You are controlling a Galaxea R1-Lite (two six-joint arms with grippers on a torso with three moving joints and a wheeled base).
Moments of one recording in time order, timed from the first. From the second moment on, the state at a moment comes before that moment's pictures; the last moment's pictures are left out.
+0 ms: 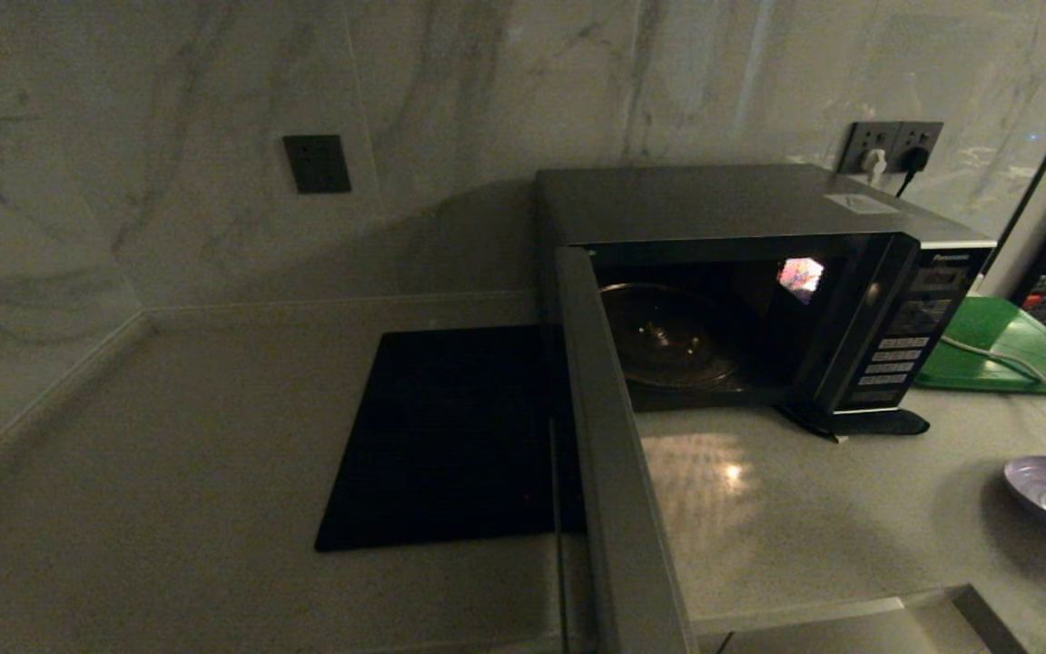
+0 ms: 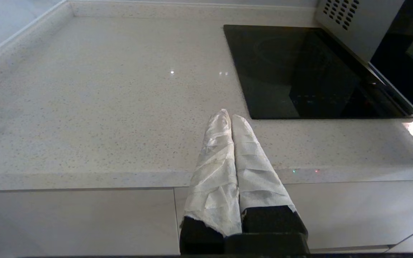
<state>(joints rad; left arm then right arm) 0.00 0.00 0.00 -0.01 0.03 -0.07 -0.76 1.96 -1.07 0.10 -0.27 0.77</state>
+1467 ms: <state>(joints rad) 0.00 0.00 0.00 -0.01 0.03 -0.07 -0.80 1.91 -1.07 0.11 -0.20 0.69</state>
